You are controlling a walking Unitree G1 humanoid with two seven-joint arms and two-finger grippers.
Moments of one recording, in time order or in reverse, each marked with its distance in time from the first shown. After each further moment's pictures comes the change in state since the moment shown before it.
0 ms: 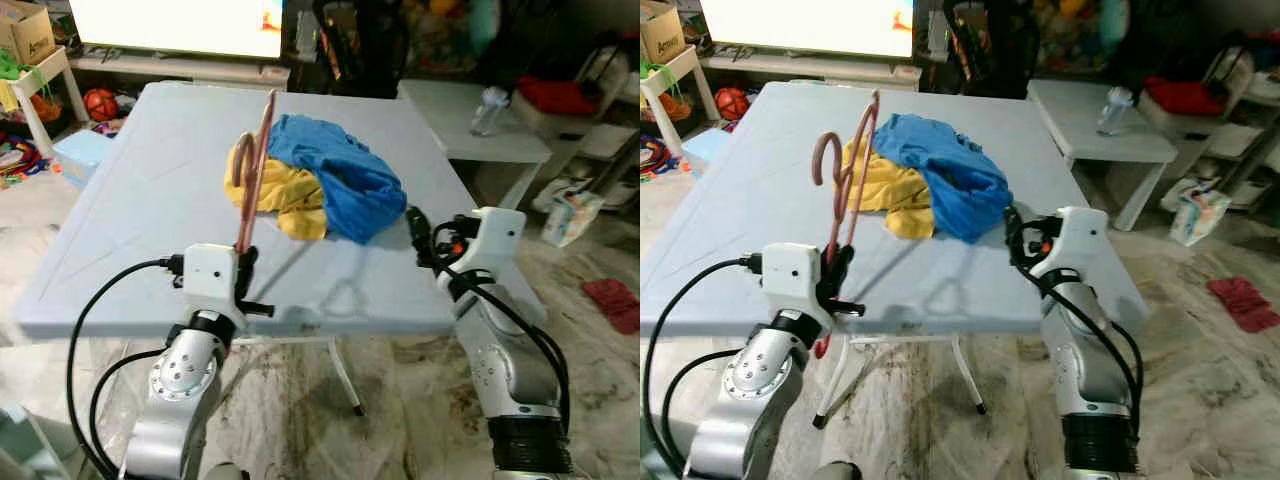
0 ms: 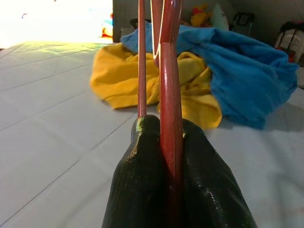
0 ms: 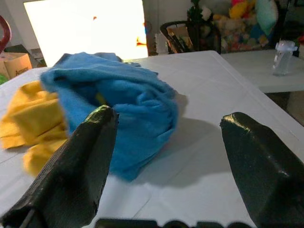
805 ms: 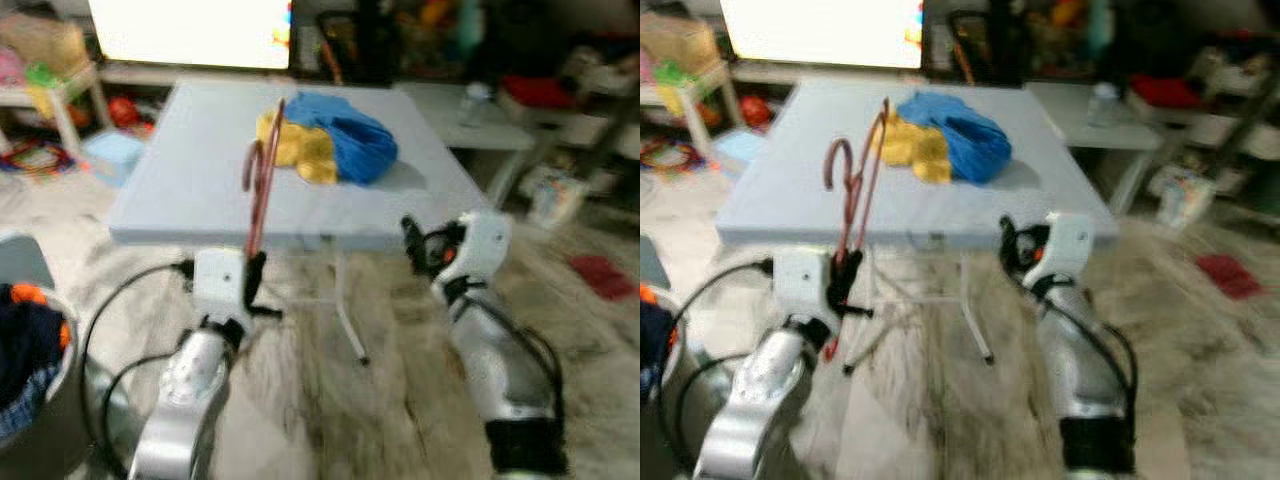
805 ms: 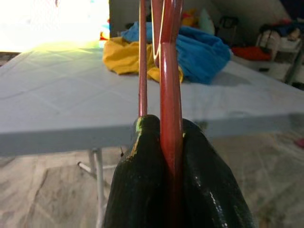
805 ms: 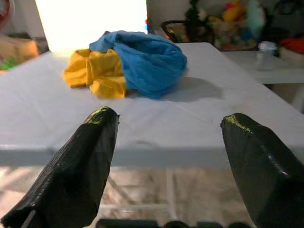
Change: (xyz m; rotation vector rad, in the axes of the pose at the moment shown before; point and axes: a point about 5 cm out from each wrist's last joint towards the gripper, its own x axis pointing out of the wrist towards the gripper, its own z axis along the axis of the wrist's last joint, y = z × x) left arm 0.001 -0.006 -0.003 0.004 0.008 -0.012; right arm 0.001 0.004 -0.013 -0.098 0.046 -0.004
